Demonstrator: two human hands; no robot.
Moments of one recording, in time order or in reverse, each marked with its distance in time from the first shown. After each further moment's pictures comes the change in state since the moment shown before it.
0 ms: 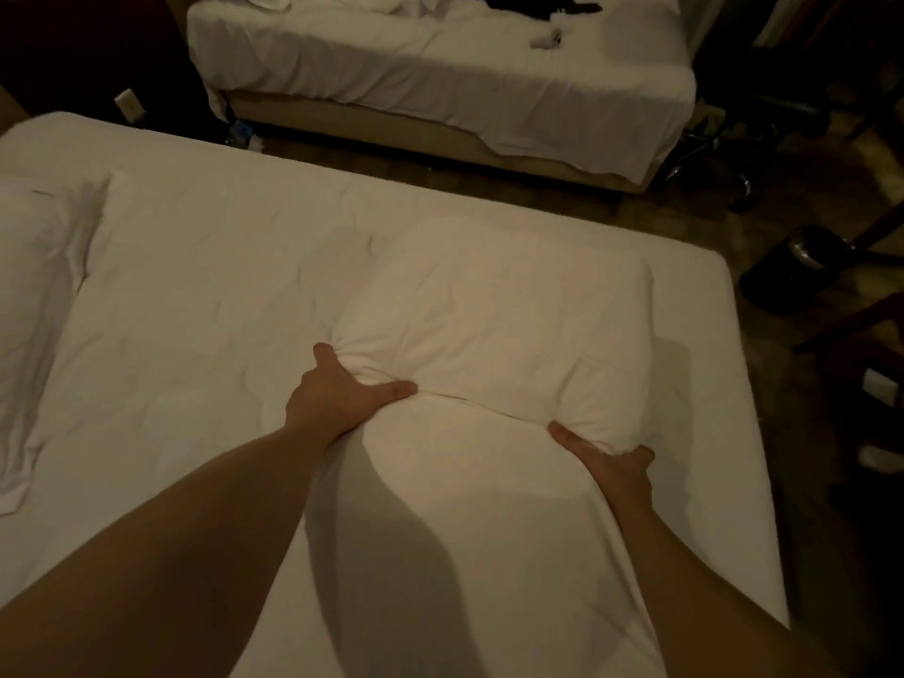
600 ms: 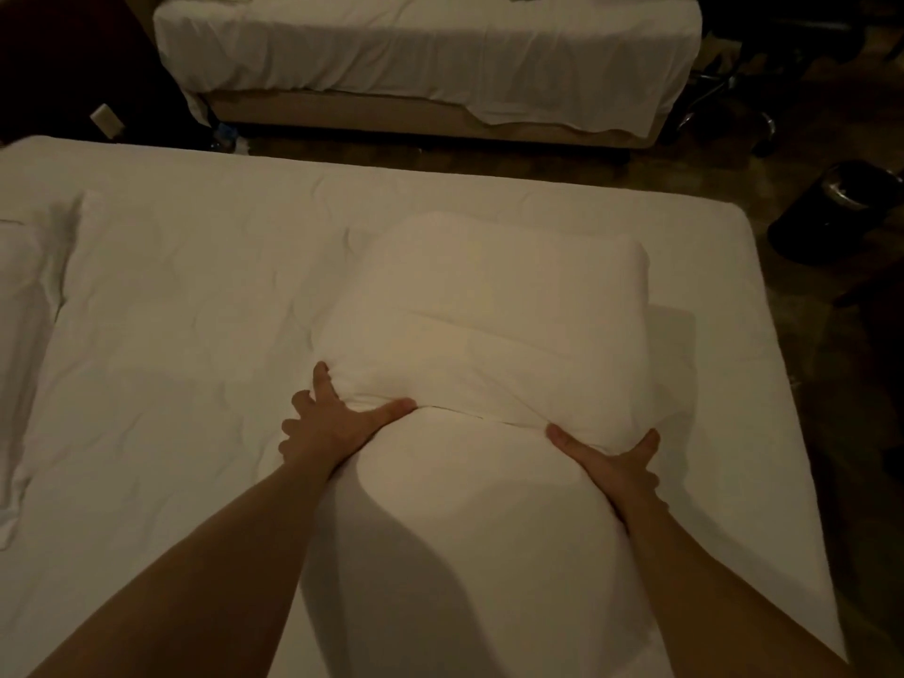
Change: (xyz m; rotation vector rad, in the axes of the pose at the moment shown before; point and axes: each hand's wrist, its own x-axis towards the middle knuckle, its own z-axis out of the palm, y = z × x) left_hand 0.013 0.005 0.065 0.149 -0.054 -0.144; right_hand 0.083 0.027 0.002 -0.187 -0.070 0.153
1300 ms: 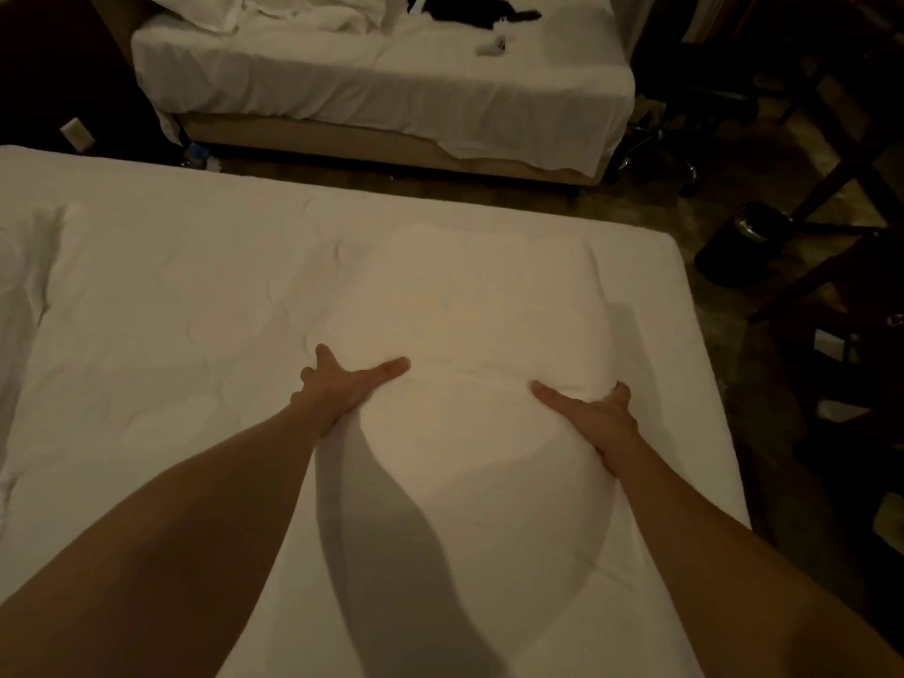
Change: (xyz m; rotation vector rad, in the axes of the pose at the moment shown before) left_hand -0.013 0.004 -0.055 -0.278 -0.167 0.085; right_hand -0.078 -0.027 -0.028 0.051 0.064 -0.225
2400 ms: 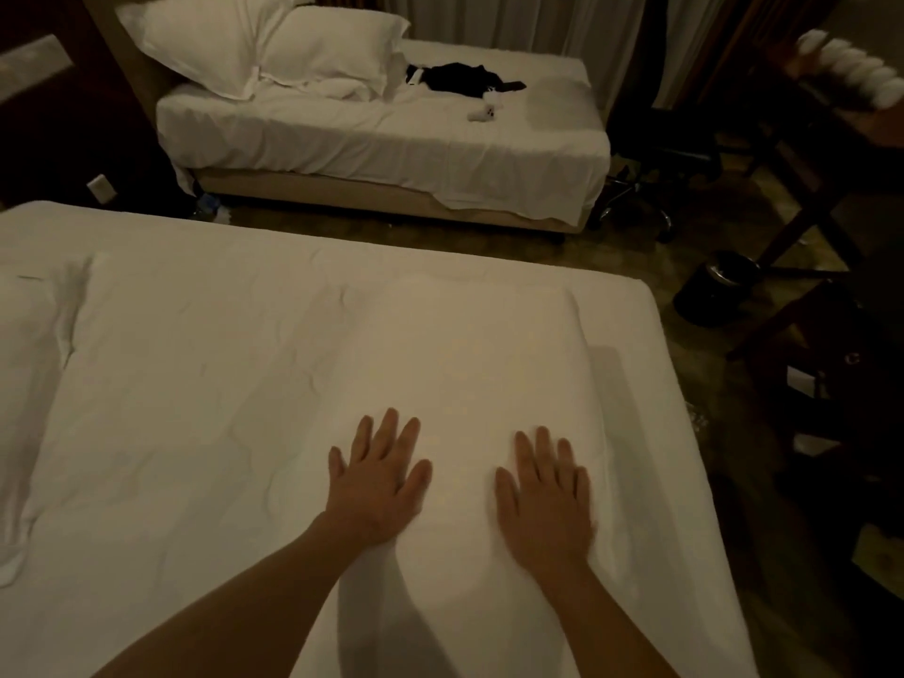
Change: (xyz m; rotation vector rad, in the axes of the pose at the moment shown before) left_hand -0.099 -0.039 0.029 0.642 0.010 0.612; right_hand -0.095 0.047 0.045 -0.827 0.317 -0.657
